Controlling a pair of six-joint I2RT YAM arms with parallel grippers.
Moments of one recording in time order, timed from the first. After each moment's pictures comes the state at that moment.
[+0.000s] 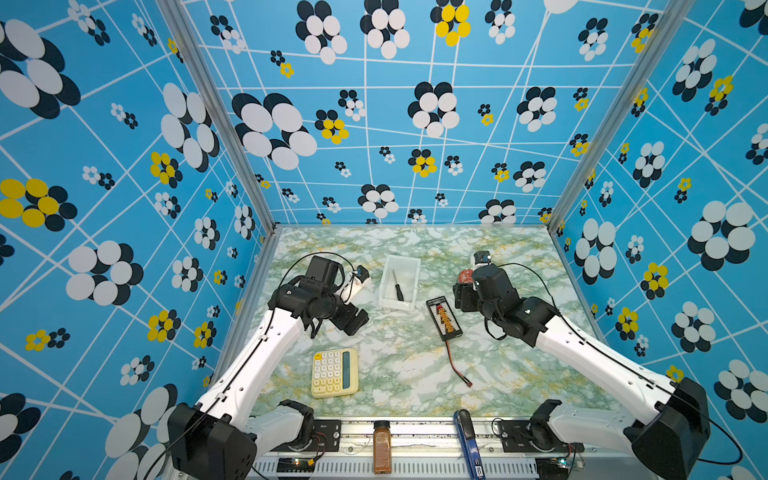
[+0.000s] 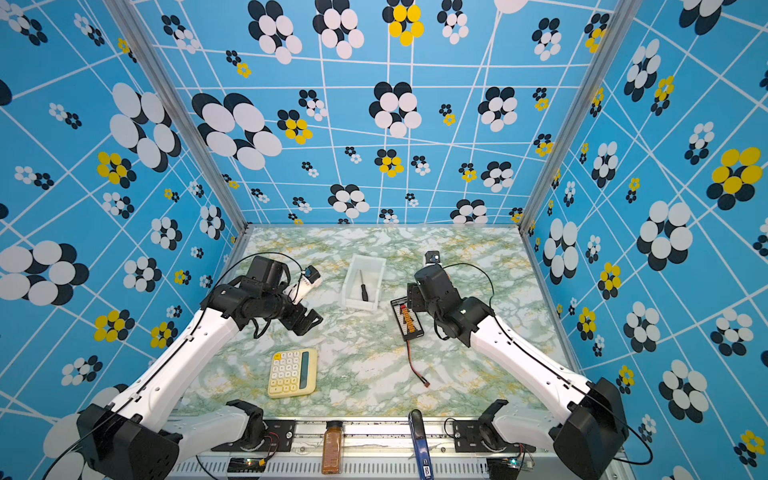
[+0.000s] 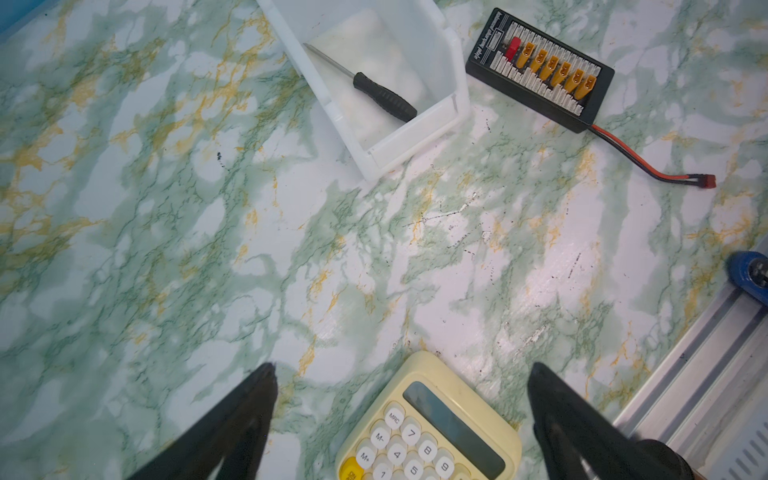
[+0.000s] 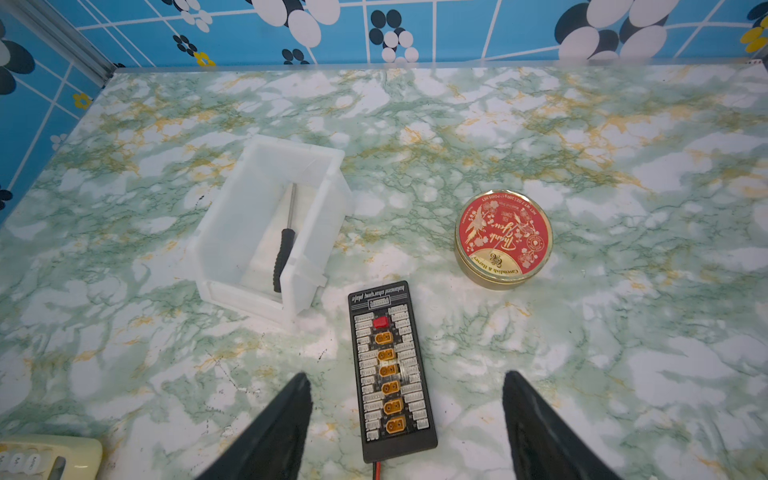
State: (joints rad) left arm -0.32 1.19 1.09 -0.91 0.24 0.34; right arm 0.66 1.19 0.97 -0.49 0.37 0.42
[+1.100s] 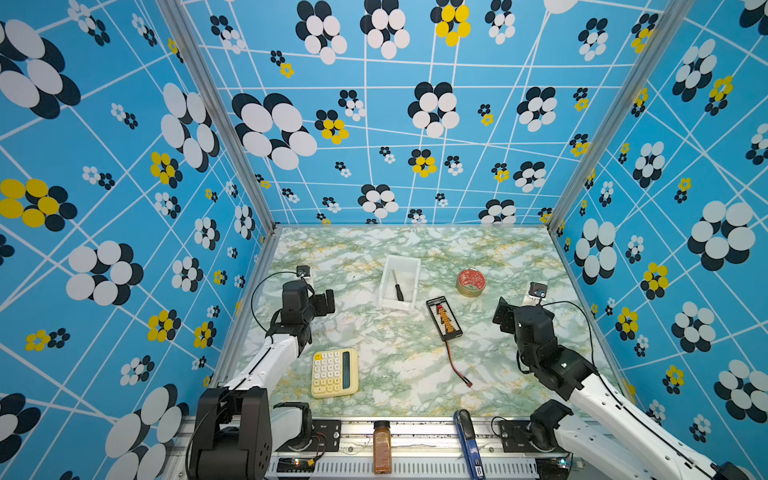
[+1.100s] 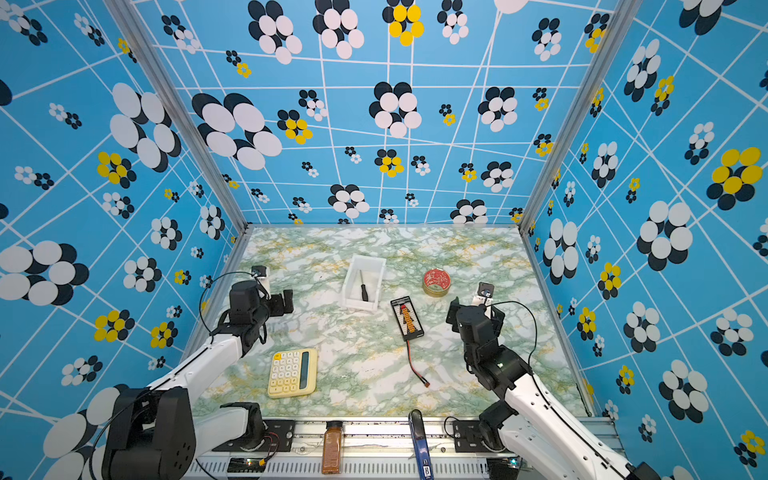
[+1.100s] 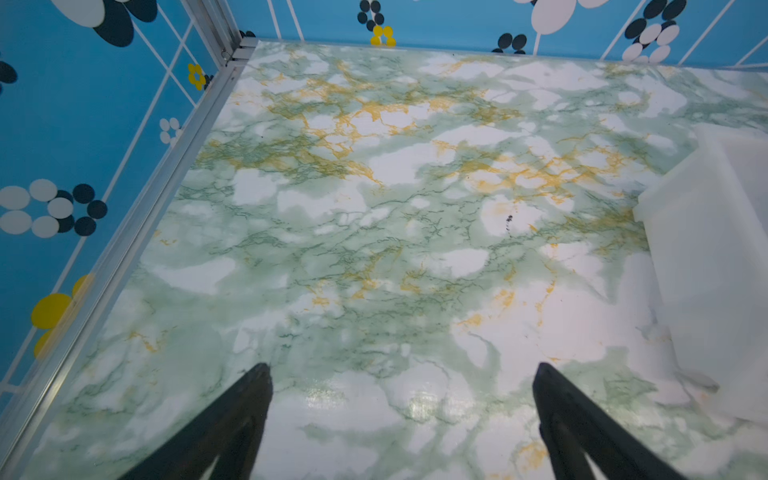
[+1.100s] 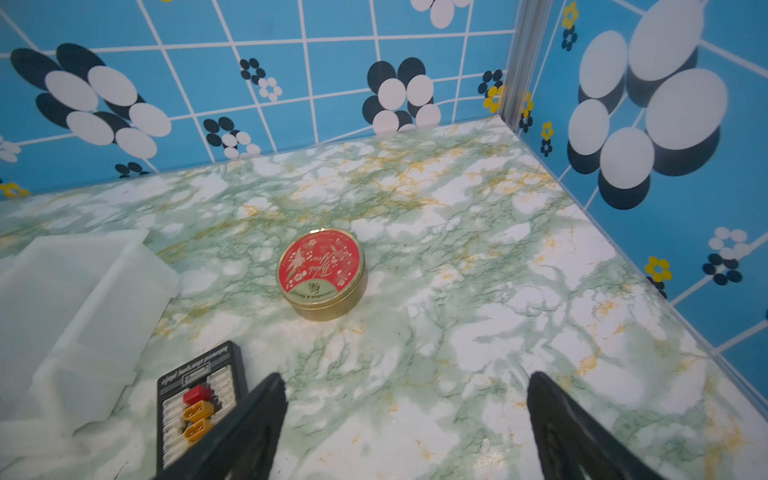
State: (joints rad) left arm 0.00 1.20 0.46 0.20 -0.02 -0.06; right arm 0.51 0.74 0.50 -0.24 0.71 0.36
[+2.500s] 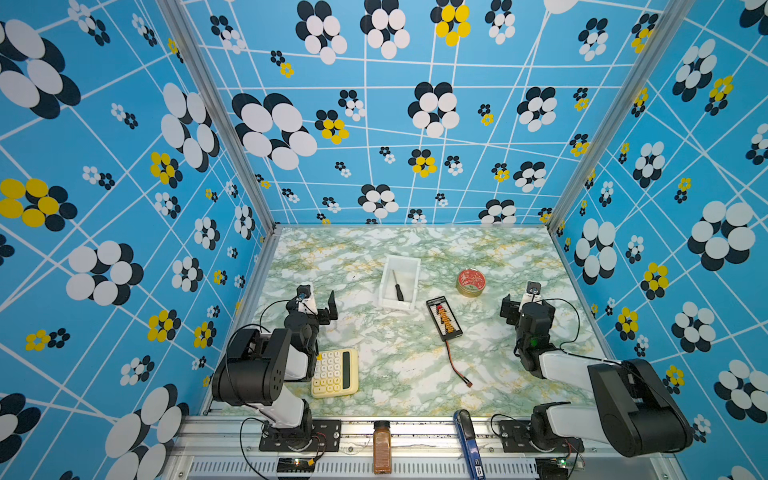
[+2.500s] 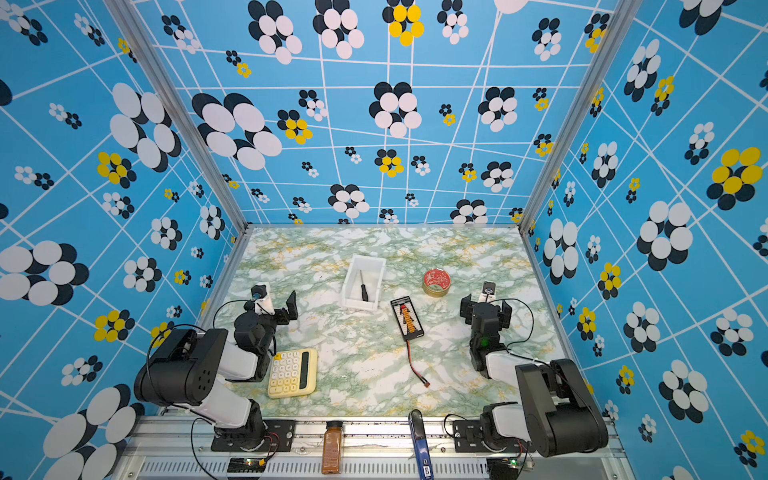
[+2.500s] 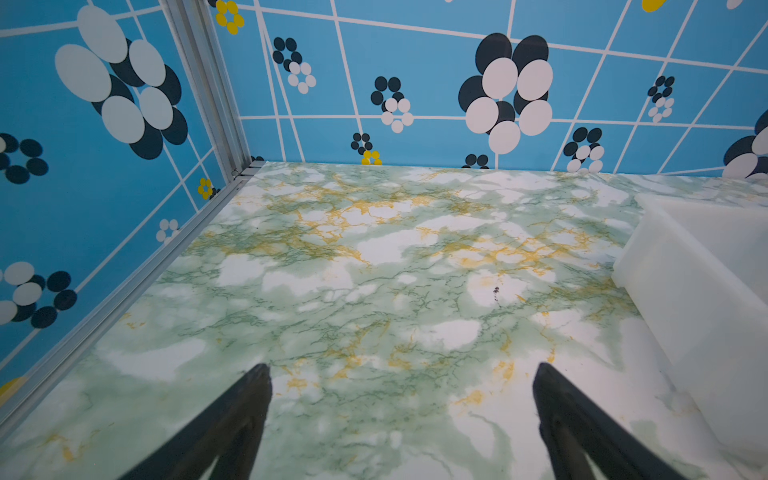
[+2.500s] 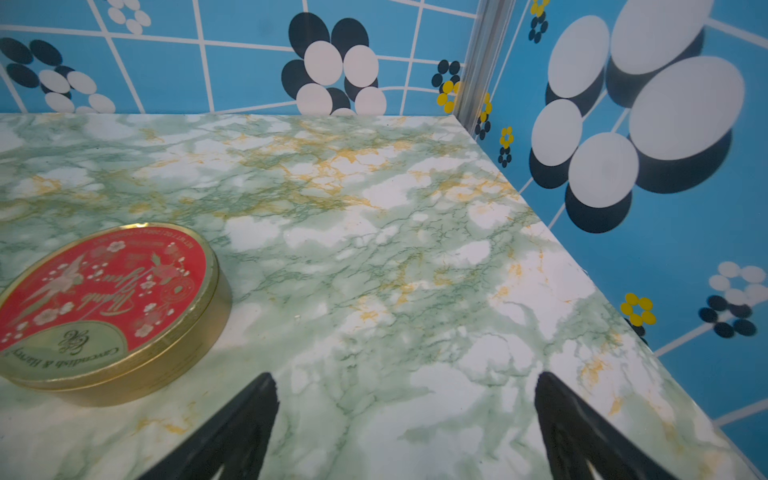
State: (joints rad) left arm 0.01 1.59 0.17 1.29 0.03 -0.03; right arm 0.12 1.37 0.29 0.73 0.45 0.01
